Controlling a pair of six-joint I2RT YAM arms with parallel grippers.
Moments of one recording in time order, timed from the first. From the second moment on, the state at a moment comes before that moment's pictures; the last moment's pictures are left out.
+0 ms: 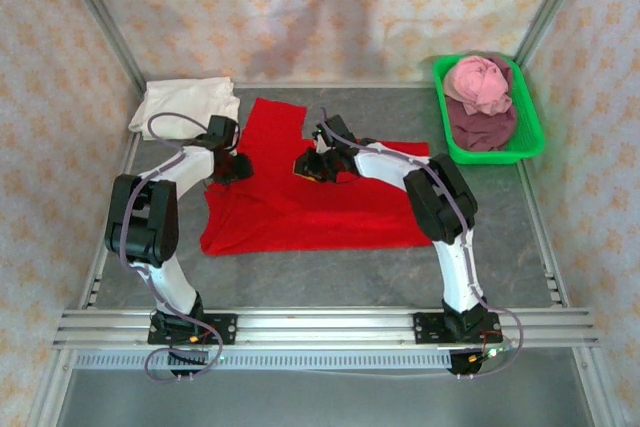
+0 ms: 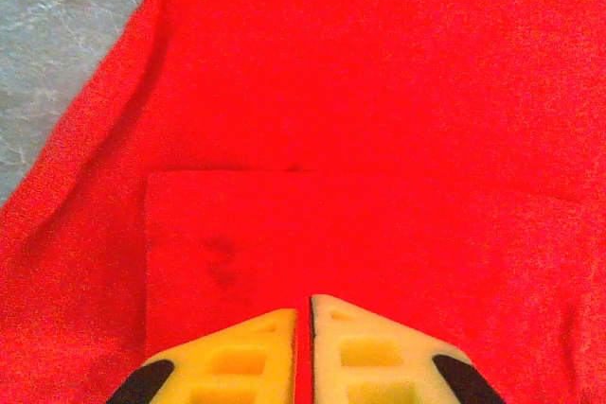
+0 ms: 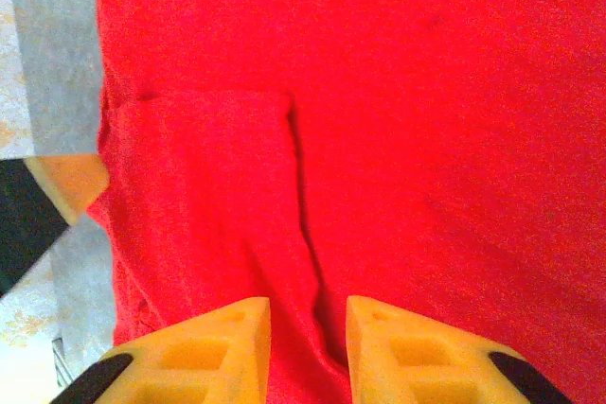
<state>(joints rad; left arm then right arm) -0.09 1.76 1.14 -0.52 0.06 -0.44 0.61 2.13 1.53 -0.28 -0.47 0.78</state>
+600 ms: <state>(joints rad) -0.09 1.69 1.02 -0.50 0.11 -0.46 0.69 2.34 1.78 -0.39 -0.53 0.74</state>
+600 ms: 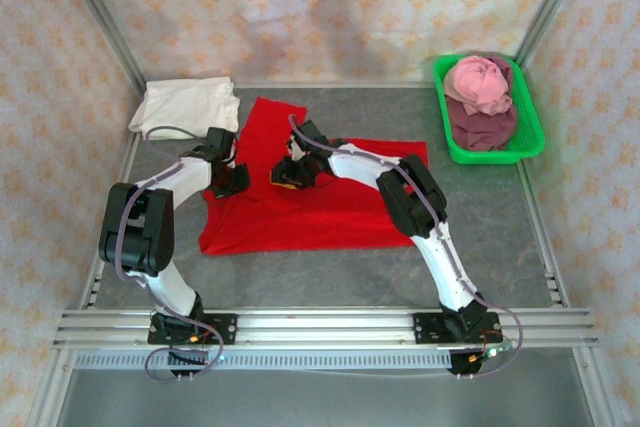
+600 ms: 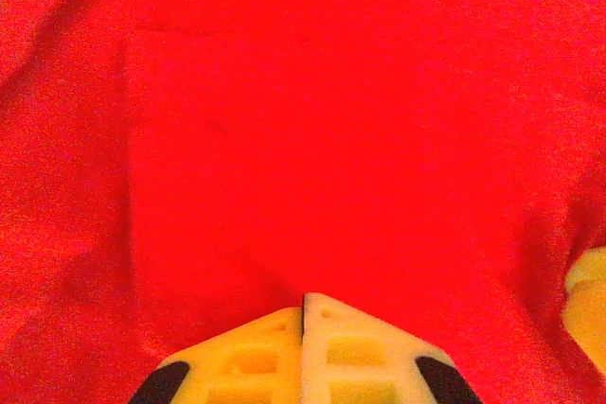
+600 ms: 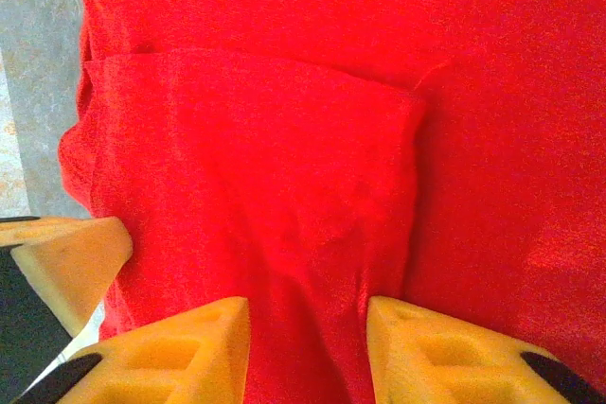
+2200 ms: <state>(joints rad) -0.10 1.75 1.23 -0.50 0.05 -0.43 0.65 2.22 1.68 -0.31 -0.53 0.72</state>
